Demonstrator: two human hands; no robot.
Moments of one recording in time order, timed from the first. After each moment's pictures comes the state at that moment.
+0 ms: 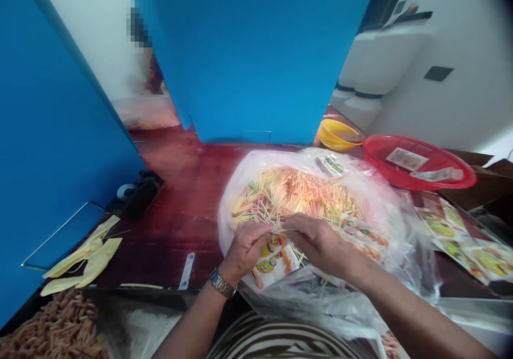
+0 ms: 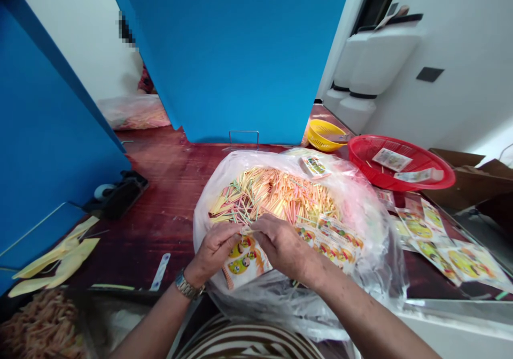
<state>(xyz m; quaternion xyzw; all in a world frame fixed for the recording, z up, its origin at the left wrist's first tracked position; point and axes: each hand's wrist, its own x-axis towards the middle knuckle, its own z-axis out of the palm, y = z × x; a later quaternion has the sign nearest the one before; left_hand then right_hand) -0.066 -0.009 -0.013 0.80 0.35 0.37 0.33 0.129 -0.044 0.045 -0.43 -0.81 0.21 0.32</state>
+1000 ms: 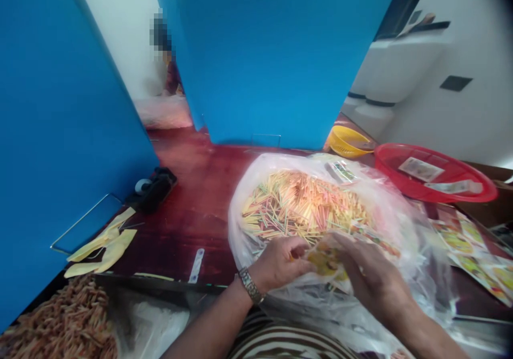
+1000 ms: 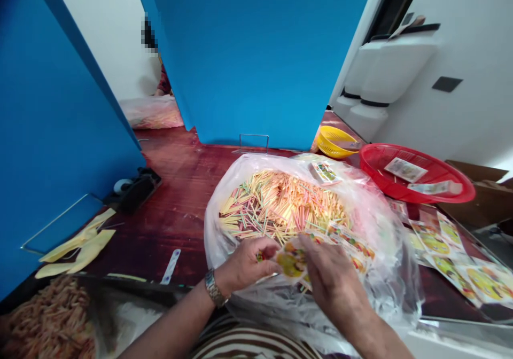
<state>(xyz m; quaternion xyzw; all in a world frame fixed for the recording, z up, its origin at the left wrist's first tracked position) -0.030 -0.031 -0.002 0.78 0.32 0.25 0.47 0.182 -0.103 0.009 -0.53 -0.80 -0.08 0.29</state>
